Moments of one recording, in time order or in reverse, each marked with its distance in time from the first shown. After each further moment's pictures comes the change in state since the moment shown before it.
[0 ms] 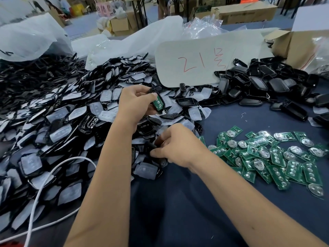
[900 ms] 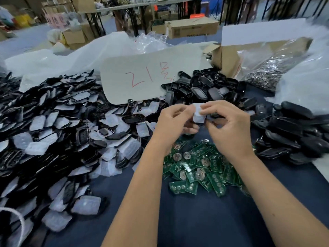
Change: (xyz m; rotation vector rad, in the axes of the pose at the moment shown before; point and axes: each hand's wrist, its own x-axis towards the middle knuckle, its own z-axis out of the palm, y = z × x) left_hand -0.045 0.006 0.199 -0.308 -0.556 -0.002; right_hand -0.036 0.148 -0.158 -0.127 0.960 -0.499
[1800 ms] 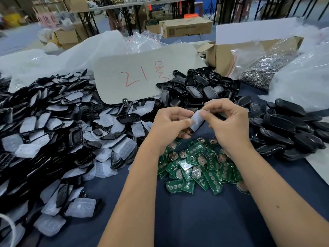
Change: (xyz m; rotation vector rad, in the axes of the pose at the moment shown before) left_hand -0.004 0.000 -0.004 0.145 -0.076 -0.006; right_hand 0.004 0.012 0.003 0.331 0.070 0.346
